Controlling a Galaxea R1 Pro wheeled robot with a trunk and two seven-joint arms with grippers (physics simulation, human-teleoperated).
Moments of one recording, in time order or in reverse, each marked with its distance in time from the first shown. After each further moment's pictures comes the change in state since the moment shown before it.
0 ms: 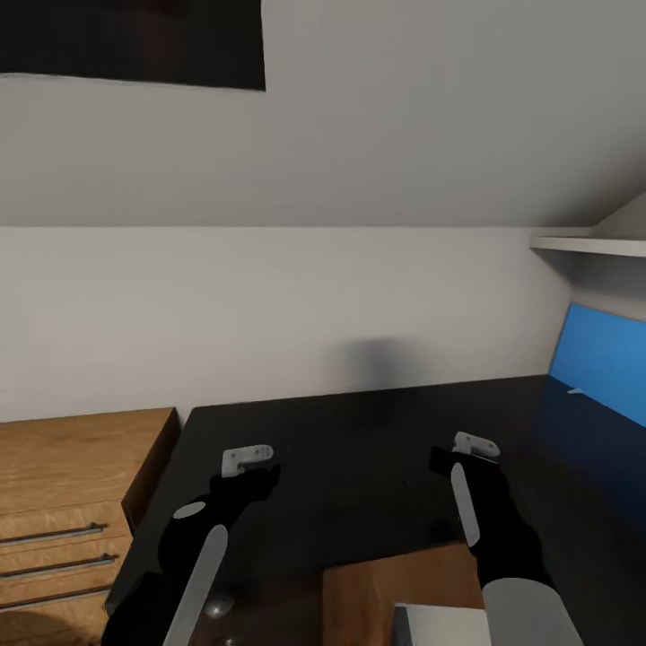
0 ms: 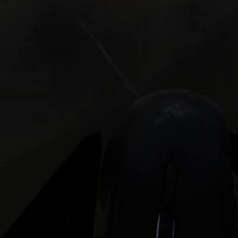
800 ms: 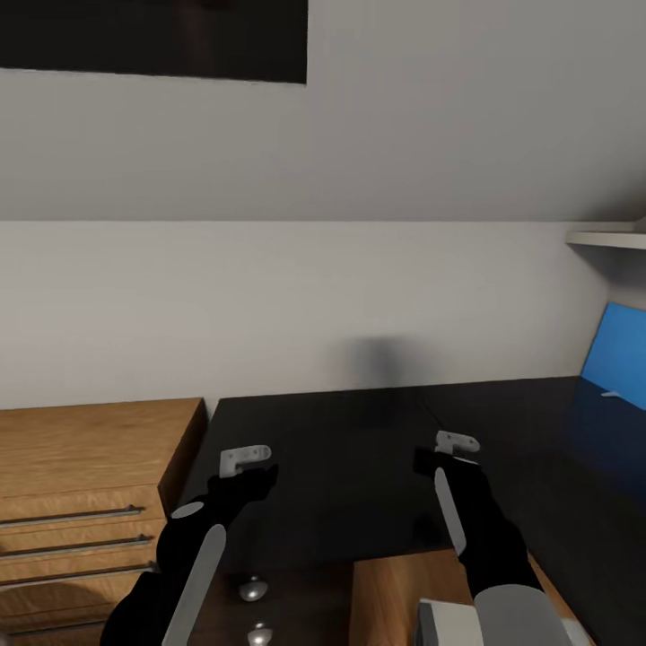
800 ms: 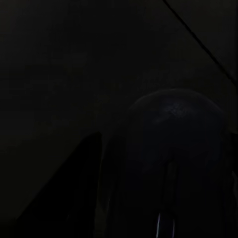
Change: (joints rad) left arm 0.000 0.000 0.013 0.004 -0.002 0.000 0.000; right arm 0.018 0.002 0.121 0.007 0.000 -0.022 0.003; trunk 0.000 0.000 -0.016
